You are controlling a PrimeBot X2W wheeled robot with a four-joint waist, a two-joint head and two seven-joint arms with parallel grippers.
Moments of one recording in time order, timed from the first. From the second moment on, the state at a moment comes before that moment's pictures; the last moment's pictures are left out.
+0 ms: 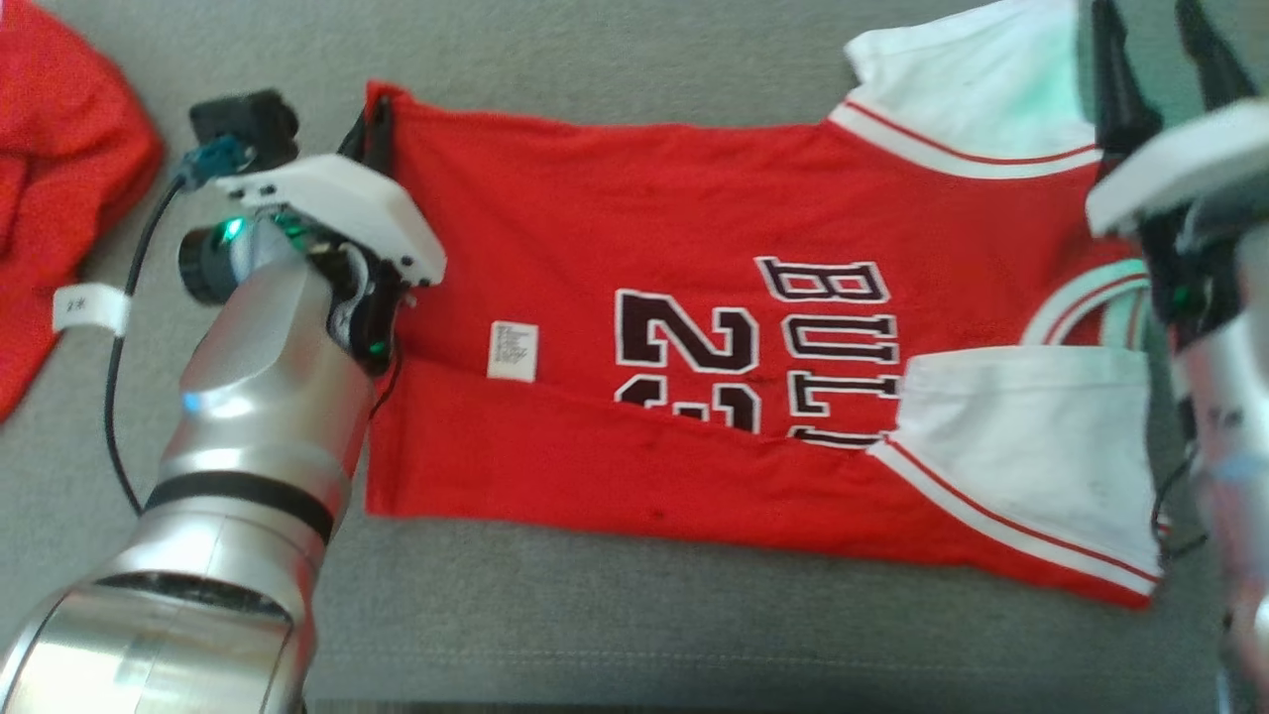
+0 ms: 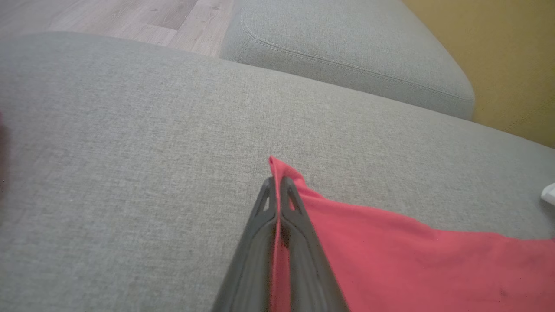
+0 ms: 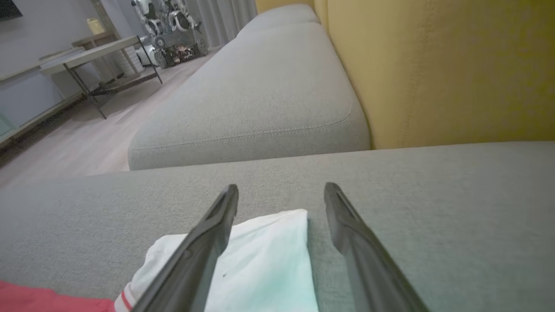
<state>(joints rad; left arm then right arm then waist) -0.97 0.03 -0.31 1.19 -0.49 -0.07 -0.24 -0.74 -0.26 0.09 0.60 0.39 0.13 0.01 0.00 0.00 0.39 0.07</state>
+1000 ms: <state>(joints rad) -1.00 0.03 -0.57 1.04 -0.72 0.00 -0.25 -1.09 -0.34 0.34 0.98 0.59 0.13 0.11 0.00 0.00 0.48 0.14</state>
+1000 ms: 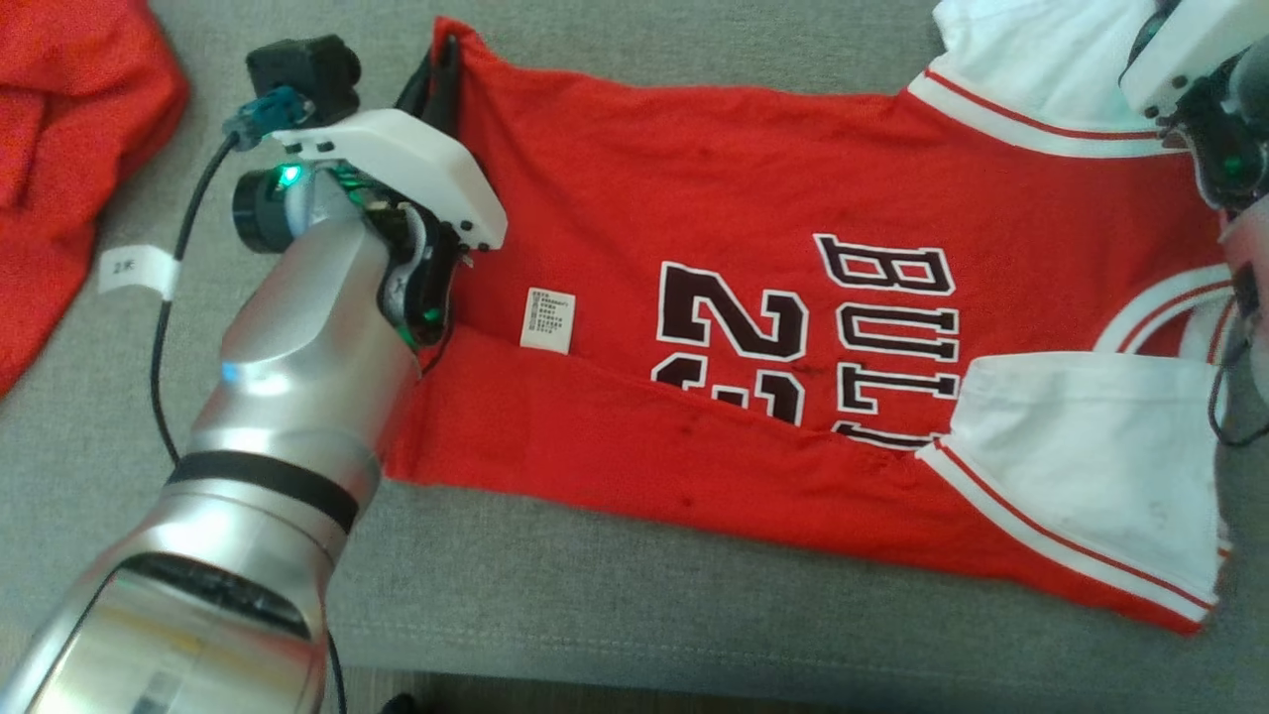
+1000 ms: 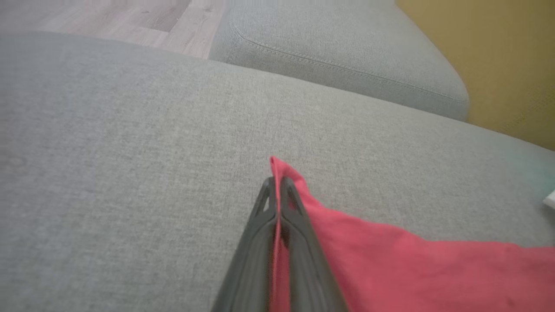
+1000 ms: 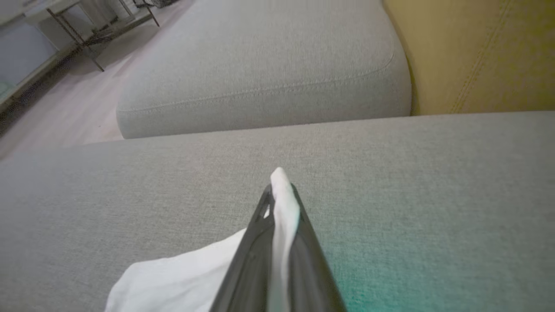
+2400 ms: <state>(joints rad) -0.41 0.23 -0.35 0.51 -0.85 0.02 -0.17 -0.18 -0.45 0.32 0.15 1.01 0.13 0.01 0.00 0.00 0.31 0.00</state>
